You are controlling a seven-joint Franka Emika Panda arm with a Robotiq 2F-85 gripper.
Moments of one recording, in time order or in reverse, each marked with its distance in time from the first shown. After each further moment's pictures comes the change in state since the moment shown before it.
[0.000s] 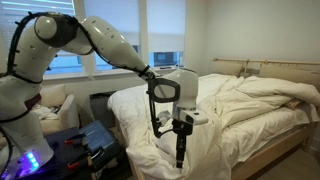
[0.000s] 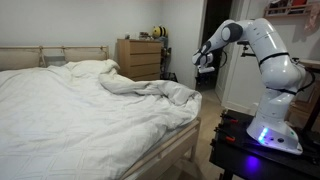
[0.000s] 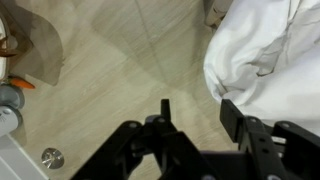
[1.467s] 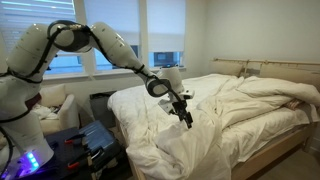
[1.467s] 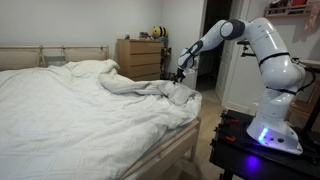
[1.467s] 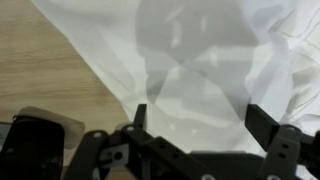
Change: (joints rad) arm 0.023 -0.009 0.317 -0.056 0.022 0.448 -0.296
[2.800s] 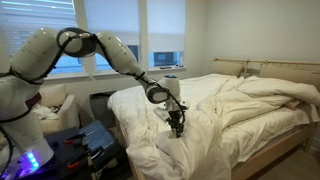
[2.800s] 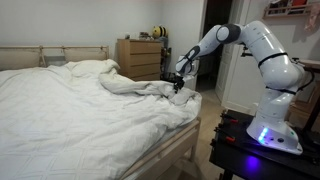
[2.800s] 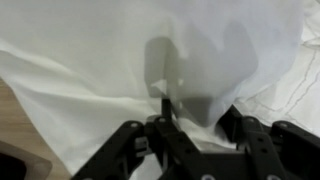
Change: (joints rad) arm 0.035 0.079 -0.004 0.015 -0.002 -0.130 -0.076
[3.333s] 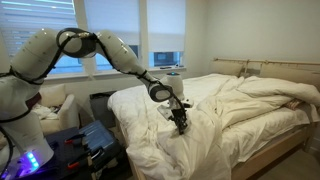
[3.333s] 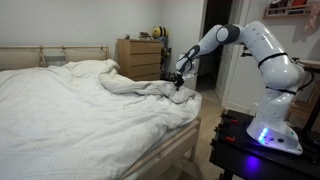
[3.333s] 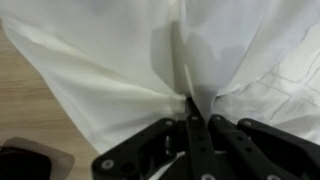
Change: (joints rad) arm -0.001 0.007 -0.027 0.052 0.010 0.003 0.069
